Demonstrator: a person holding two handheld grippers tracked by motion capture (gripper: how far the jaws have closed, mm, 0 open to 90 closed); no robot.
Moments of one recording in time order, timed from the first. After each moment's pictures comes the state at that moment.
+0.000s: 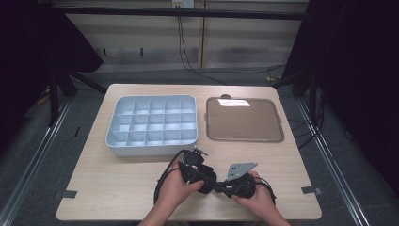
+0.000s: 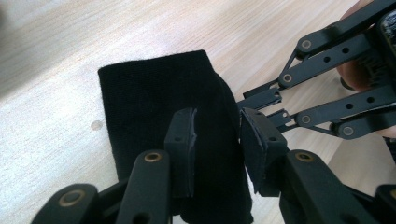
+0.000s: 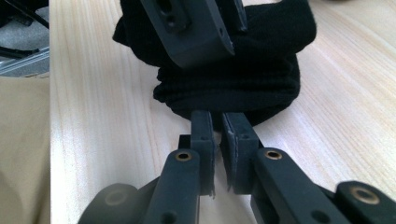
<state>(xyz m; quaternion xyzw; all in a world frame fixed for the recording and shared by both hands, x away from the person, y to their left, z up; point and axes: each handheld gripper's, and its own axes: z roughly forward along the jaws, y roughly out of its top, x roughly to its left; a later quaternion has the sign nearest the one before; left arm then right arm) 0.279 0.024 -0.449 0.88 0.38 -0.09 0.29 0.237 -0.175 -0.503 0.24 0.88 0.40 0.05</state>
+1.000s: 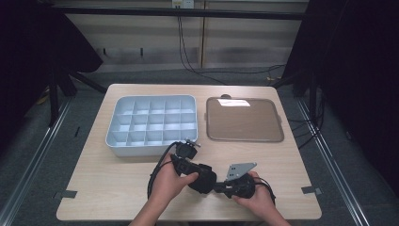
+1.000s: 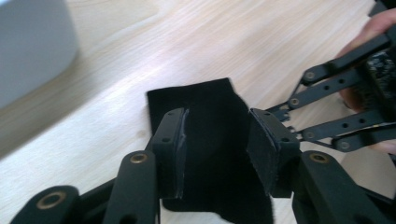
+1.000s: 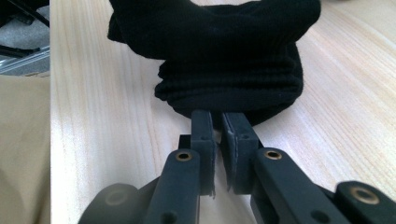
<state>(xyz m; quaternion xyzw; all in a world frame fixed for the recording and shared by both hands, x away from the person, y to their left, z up) 0.291 0.044 -0.429 0.86 0.40 -0.05 0.30 0.237 -0.175 -0.504 0.23 0.88 0.40 0.05</state>
